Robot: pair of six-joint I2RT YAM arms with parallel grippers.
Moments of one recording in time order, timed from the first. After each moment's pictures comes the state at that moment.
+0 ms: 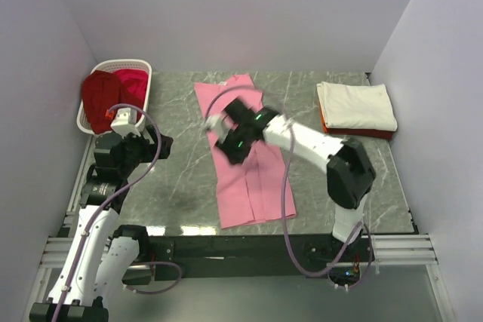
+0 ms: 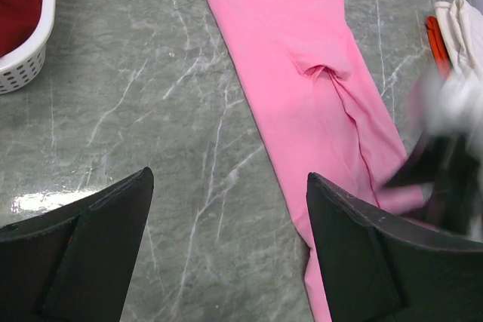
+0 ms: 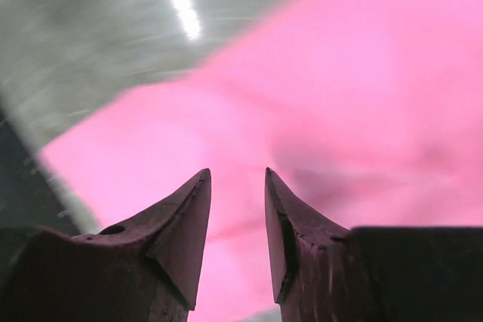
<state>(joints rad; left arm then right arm) -0.07 0.66 0.67 -0.33 0.18 -0.33 0.86 1.86 1.54 -0.81 -0.28 -0.33</state>
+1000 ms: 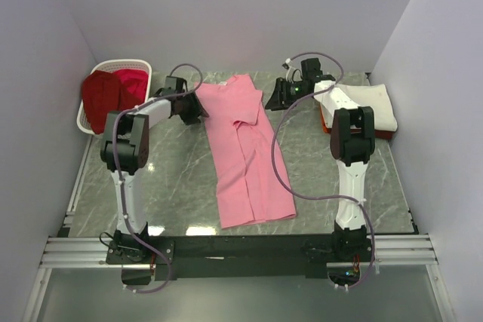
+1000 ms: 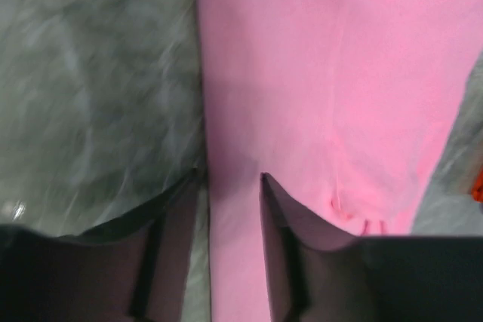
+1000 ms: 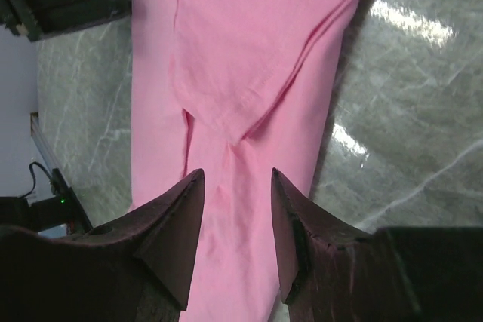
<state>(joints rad) -0.17 2.12 1.47 -0.24 0.28 -0.69 0.13 2.28 1.89 -0.57 -0.79 0.15</state>
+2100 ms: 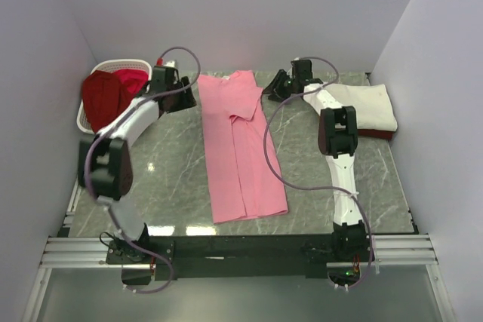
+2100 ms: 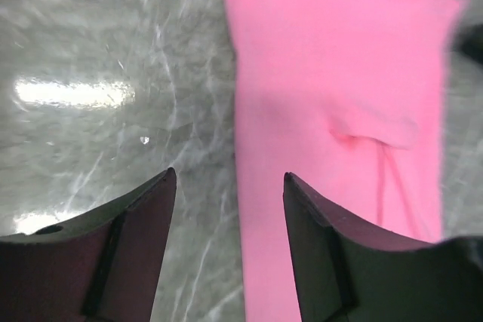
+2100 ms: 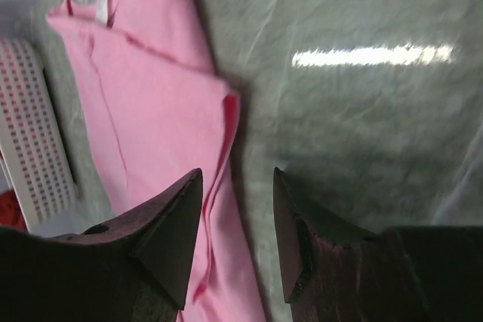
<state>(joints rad) -0.20 1.88 1.46 -0.34 0.04 -0.43 0.15 2.56 2.14 -0.33 -0.50 0.68</state>
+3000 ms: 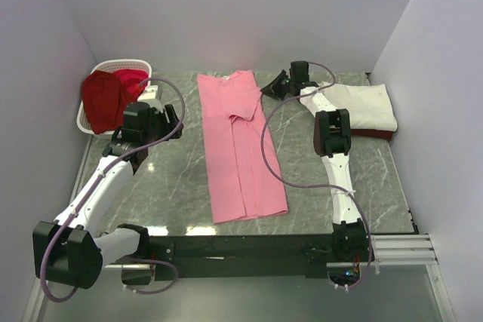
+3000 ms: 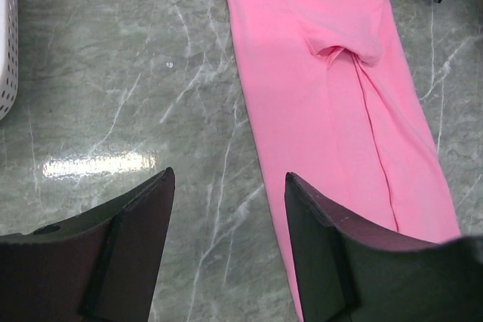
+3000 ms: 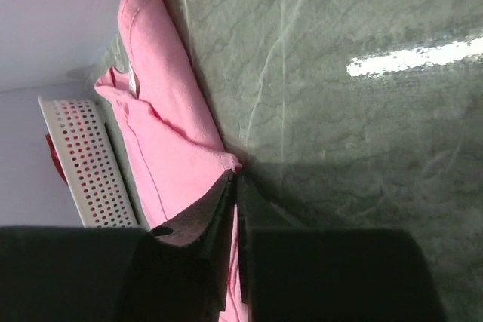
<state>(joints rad) -0.20 1.12 0.85 -0.22 0.05 -0.30 0.15 2.73 2.32 -0.24 -0.50 0.96</state>
